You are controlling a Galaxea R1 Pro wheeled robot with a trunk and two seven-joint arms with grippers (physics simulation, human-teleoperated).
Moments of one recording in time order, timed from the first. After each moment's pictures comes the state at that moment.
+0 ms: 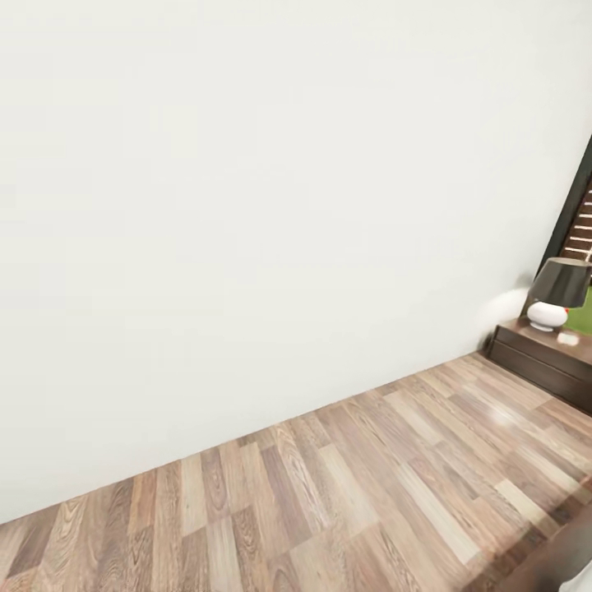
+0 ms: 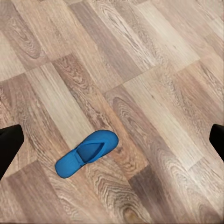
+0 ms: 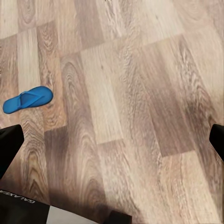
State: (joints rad) left arm -0.02 0.05 0.03 -0.68 0.01 -0.15 -0.31; right arm 0.02 -0.28 -0.06 -0.50 -0.15 -0.26 0.60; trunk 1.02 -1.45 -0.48
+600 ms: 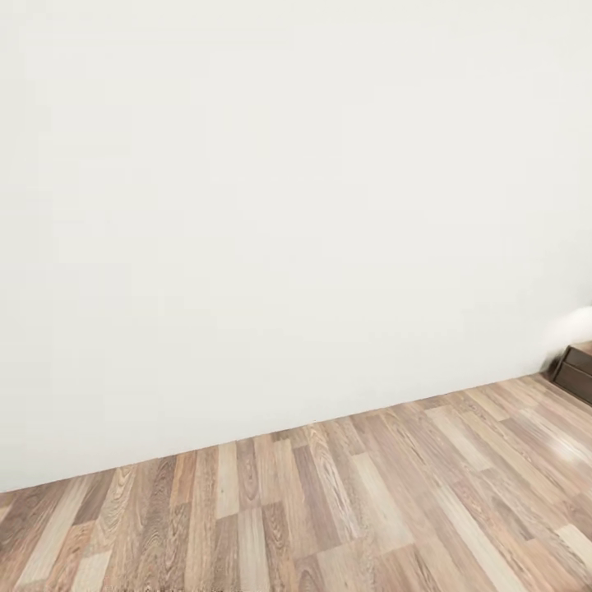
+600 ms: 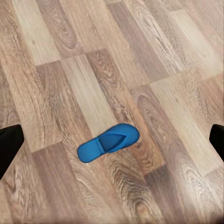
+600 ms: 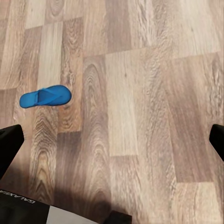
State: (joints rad) left arm -0.02 0.05 0.03 -0.68 0.01 -0.15 -0.31; right arm 0.02 -0.28 -0.06 -0.50 -0.15 -0.26 0.59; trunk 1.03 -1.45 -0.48
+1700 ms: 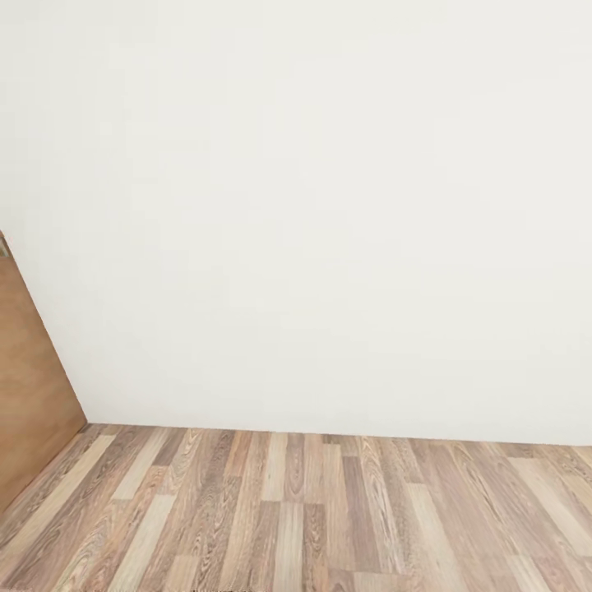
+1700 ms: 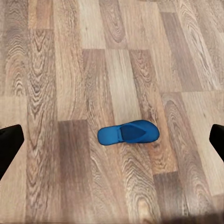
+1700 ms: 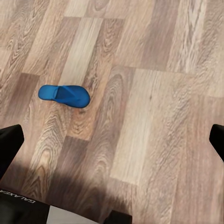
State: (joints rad) left arm -0.02 0.05 0.03 -0.68 0.01 -0.15 -0.31; right arm 0.02 -0.28 -0.06 -0.50 -0.15 -0.26 0.60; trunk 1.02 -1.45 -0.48
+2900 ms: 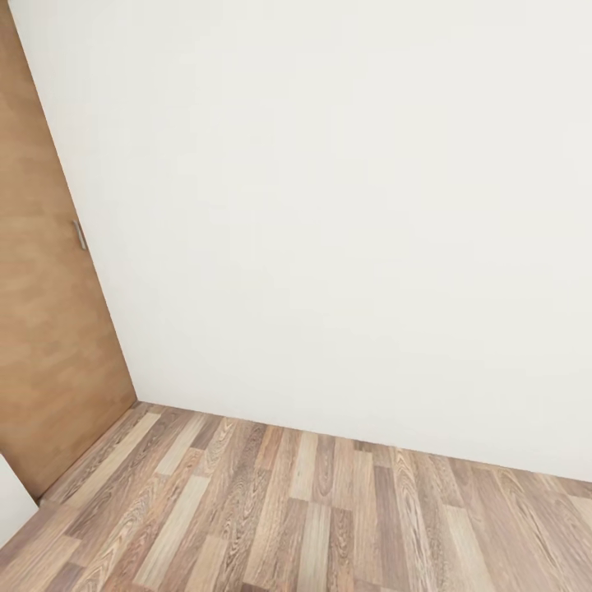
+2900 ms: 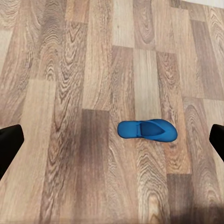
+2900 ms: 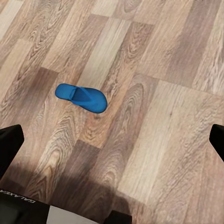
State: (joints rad) left arm -0.02 0.05 0.03 -0.68 0.01 -0.15 -0.31; right arm 0.02 -0.28 -0.06 -0.50 -0.15 -0.26 0.60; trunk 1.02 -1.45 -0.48
